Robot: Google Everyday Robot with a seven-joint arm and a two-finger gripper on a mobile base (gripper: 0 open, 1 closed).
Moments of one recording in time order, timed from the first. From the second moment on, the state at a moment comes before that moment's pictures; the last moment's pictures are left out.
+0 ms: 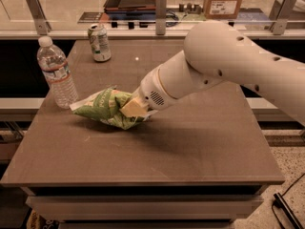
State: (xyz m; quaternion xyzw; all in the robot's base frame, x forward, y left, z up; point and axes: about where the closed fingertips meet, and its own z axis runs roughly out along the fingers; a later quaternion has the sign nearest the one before) arm 0.499 0.056 0.852 -0.51 0.77 0.24 0.30
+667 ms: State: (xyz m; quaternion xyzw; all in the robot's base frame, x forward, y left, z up) arm 0.497 0.059 0.854 -0.52 0.77 0.24 0.30
